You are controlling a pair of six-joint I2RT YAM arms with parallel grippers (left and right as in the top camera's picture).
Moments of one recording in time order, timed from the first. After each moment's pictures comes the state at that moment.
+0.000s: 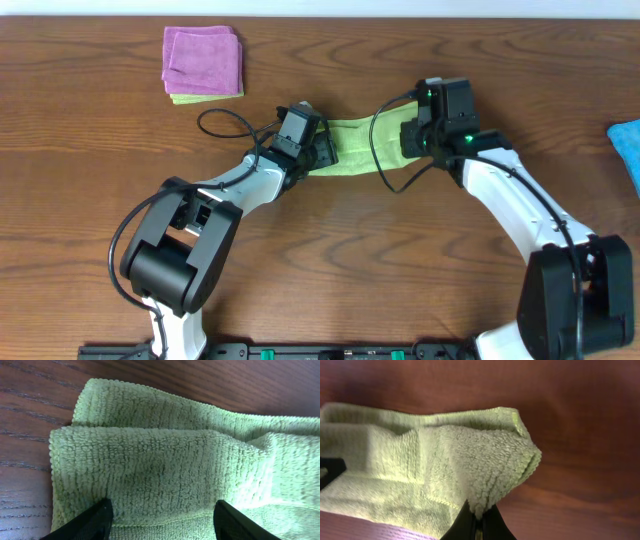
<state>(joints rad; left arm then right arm) -0.49 1.96 1.09 -0.02 0.10 -0.72 0.22 1.68 1.11 -0.37 -0.01 0.09</state>
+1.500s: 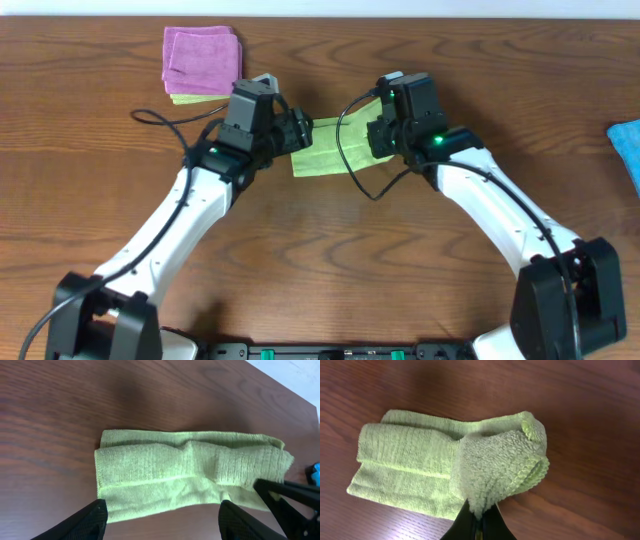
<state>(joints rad) -0.37 1.54 1.09 -0.33 0.17 -0.64 0.38 1.68 1.18 -0.38 0.01 0.09</state>
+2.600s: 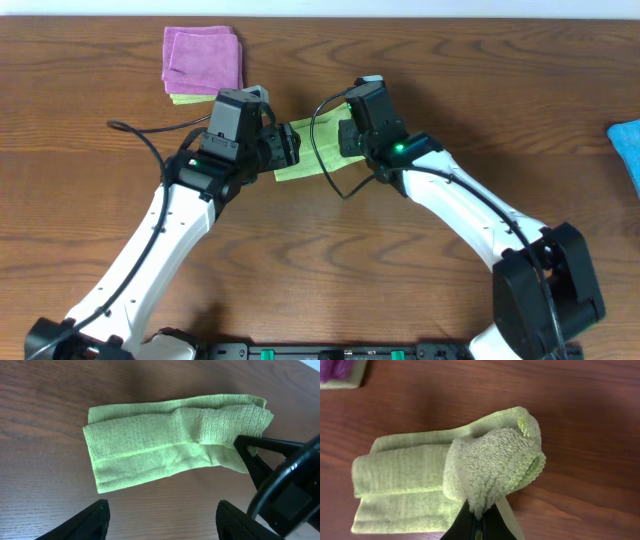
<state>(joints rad) -0.36 1.42 1.09 -0.52 0.18 -0.56 0.53 1.75 1.22 -0.33 0.19 0.38</state>
